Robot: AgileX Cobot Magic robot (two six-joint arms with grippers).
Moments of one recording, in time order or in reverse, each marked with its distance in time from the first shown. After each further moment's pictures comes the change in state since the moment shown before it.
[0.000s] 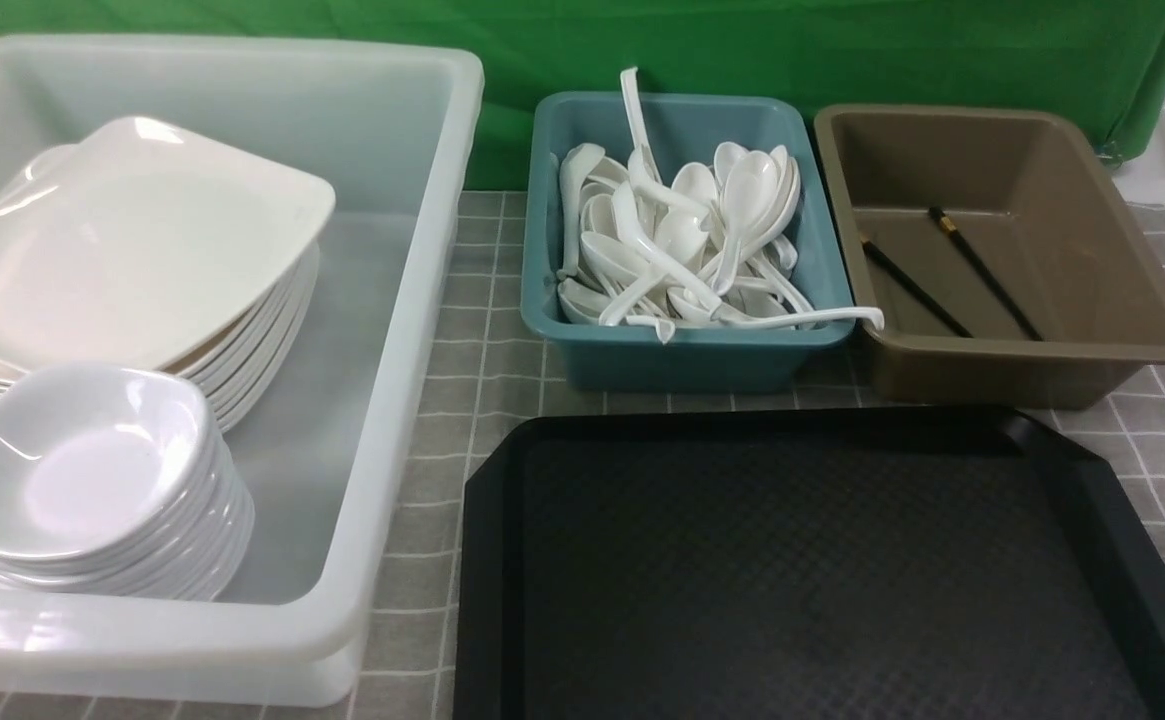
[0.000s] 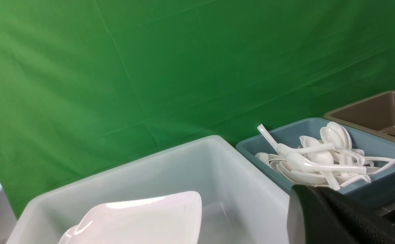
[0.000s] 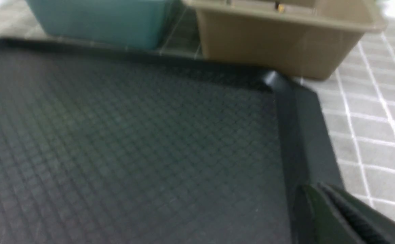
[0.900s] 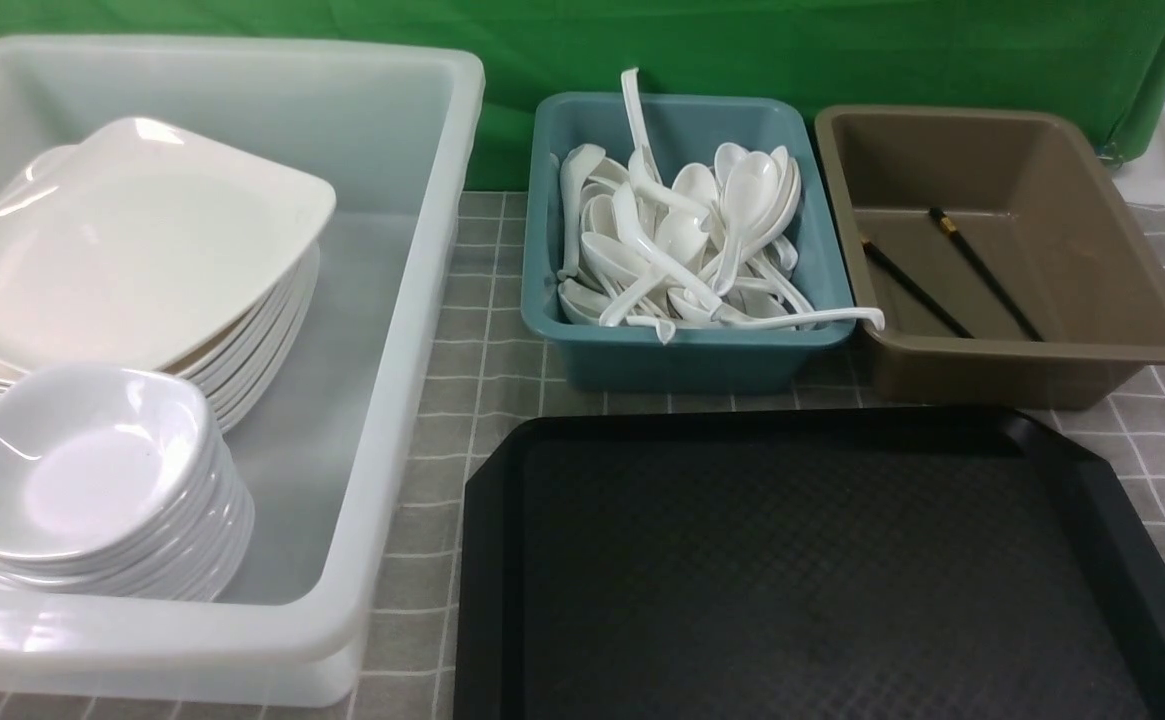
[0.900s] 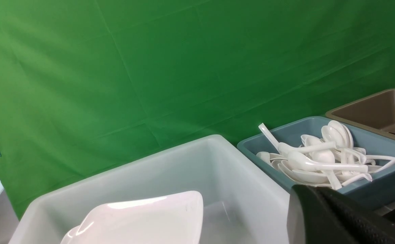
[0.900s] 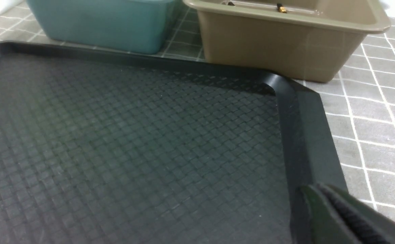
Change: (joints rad) right arm 0.000 -0.001 0.000 0.009 -0.014 0.015; left arm 0.000 0.000 0.000 0.006 0.000 0.000
